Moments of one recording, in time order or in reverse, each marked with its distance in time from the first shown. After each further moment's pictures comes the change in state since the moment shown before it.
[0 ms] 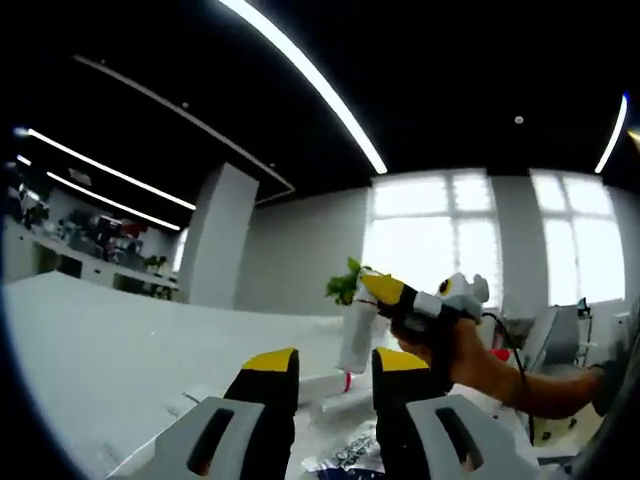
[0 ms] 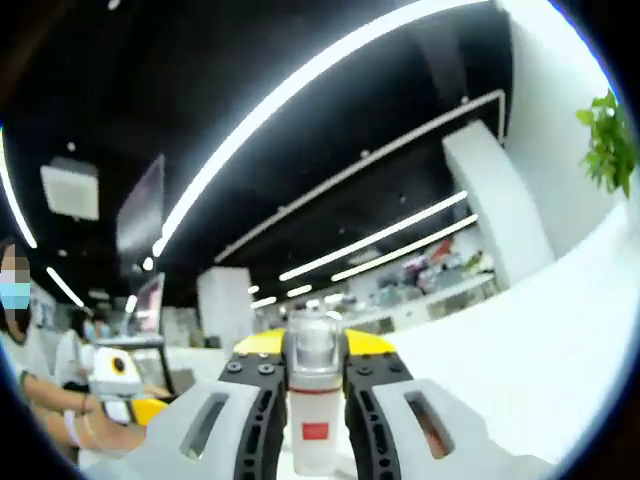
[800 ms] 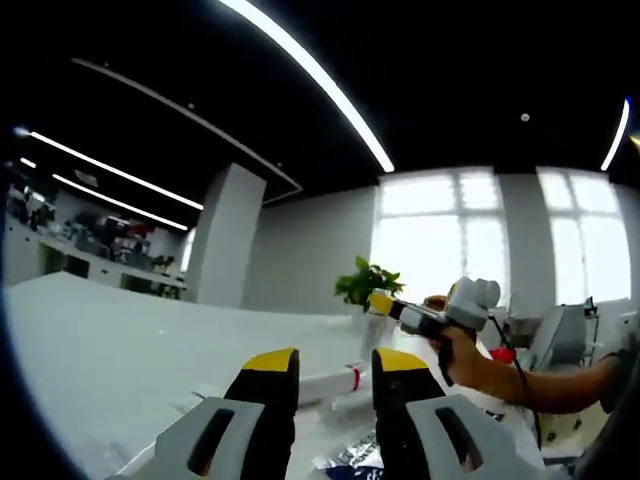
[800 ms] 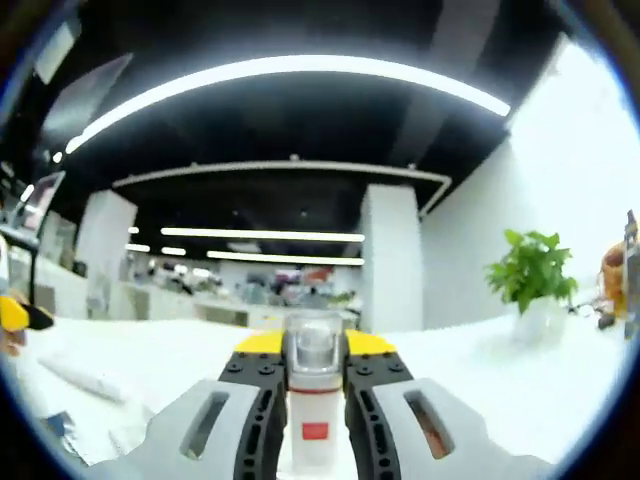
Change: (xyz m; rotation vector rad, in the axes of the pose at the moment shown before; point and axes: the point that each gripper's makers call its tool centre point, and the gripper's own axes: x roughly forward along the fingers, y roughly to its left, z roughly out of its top) left arm -0.002 0.005 -0.001 0.001 0.001 0.032; right arm -0.034 -0.082 0.001 -0.418 0.071 -0.450
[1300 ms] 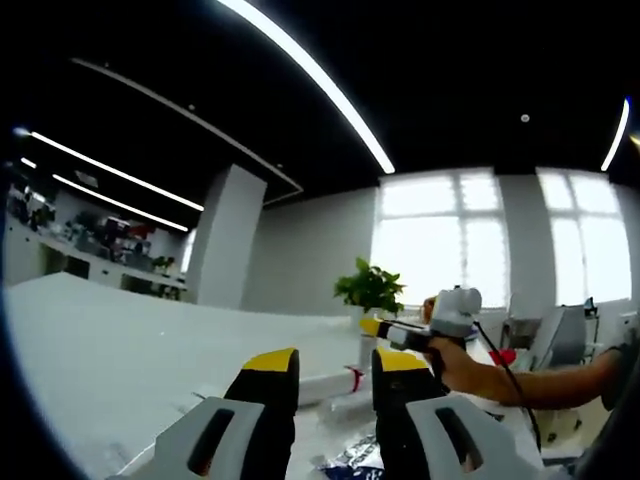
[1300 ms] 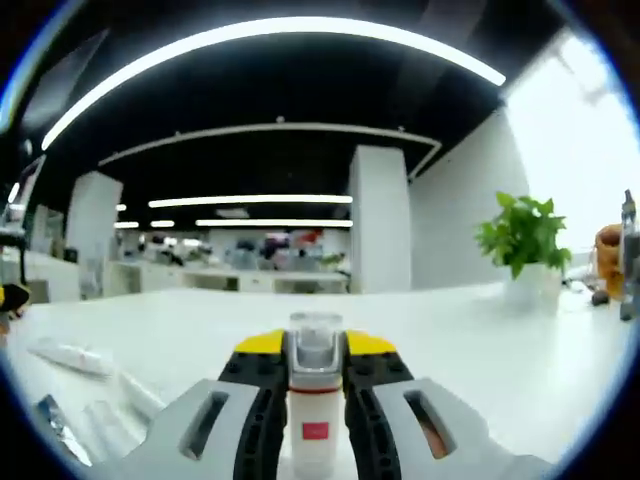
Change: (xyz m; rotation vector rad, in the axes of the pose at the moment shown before) left arm 0.001 0.000 0.001 0.001 -0.003 -0.002; right arm 0.011 -0.013 -0.046 0.025 0.162 -0.044
